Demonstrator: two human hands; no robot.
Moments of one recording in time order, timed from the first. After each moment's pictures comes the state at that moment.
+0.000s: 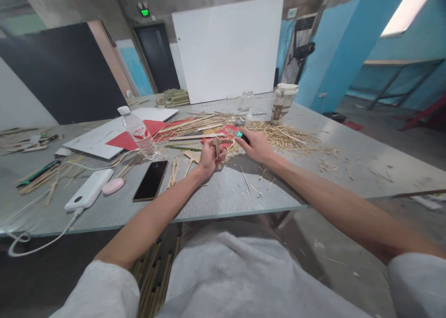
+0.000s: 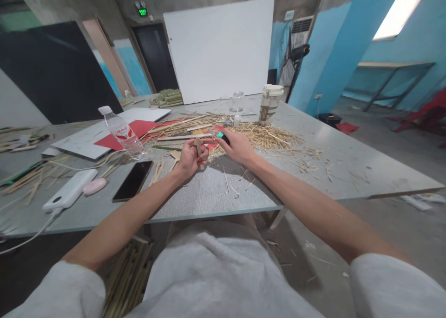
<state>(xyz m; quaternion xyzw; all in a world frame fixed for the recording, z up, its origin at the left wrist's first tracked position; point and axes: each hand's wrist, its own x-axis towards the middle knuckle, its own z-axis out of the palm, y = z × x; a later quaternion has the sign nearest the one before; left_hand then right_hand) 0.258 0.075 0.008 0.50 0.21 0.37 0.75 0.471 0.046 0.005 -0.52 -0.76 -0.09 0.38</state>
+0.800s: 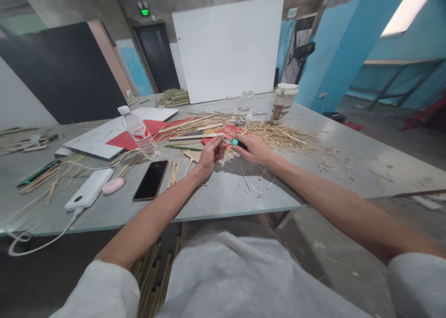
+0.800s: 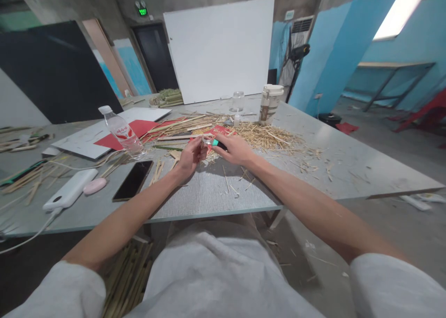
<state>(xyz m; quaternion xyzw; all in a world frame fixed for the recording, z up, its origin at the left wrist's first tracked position) 0.260 0.071 0.008 0.57 0.21 0.45 0.66 0.467 0.040 0.007 -0.47 -0.83 -0.06 0.31</state>
